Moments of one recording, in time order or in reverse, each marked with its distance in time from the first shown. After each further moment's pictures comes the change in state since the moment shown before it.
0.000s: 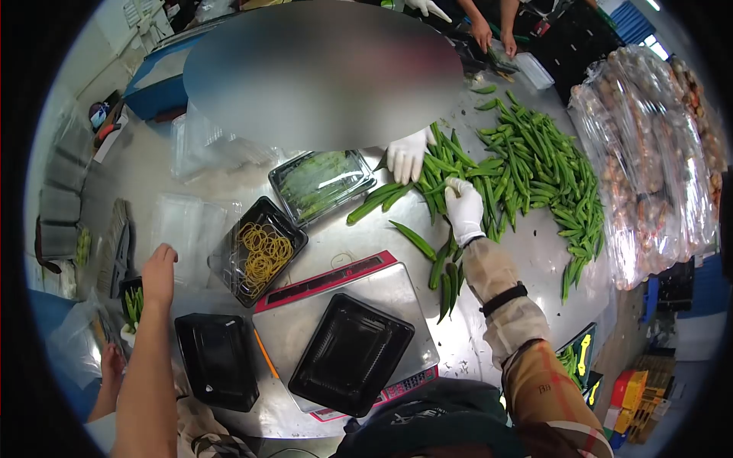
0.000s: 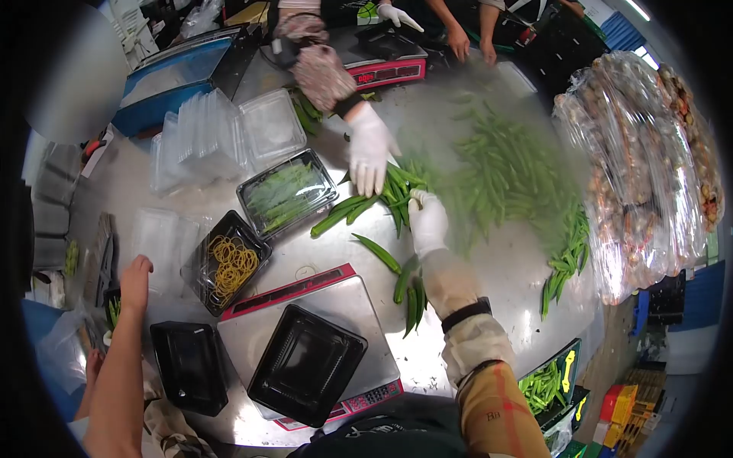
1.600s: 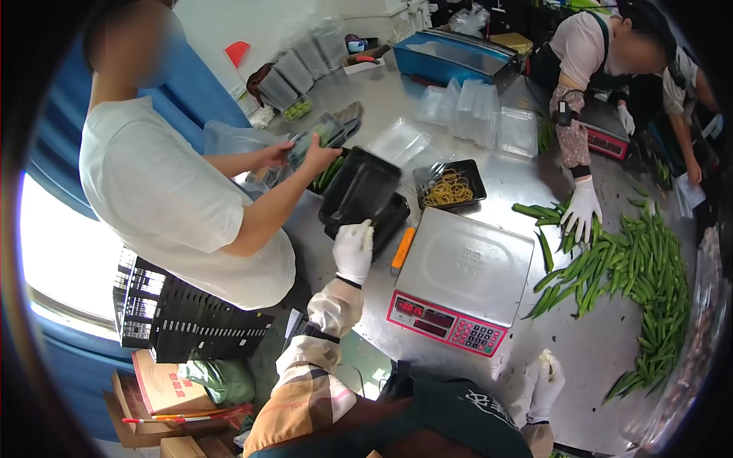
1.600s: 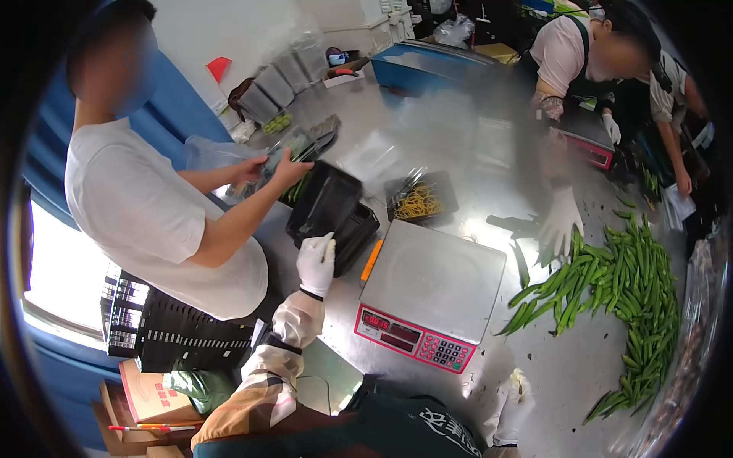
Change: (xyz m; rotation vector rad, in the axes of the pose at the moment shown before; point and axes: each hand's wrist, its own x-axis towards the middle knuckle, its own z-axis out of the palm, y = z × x) left_hand -0.241 0.221 0.043 -0.252 1.073 -0.492; right_hand -0.272 0.045 -0.260 0.467 -0.559 0.175
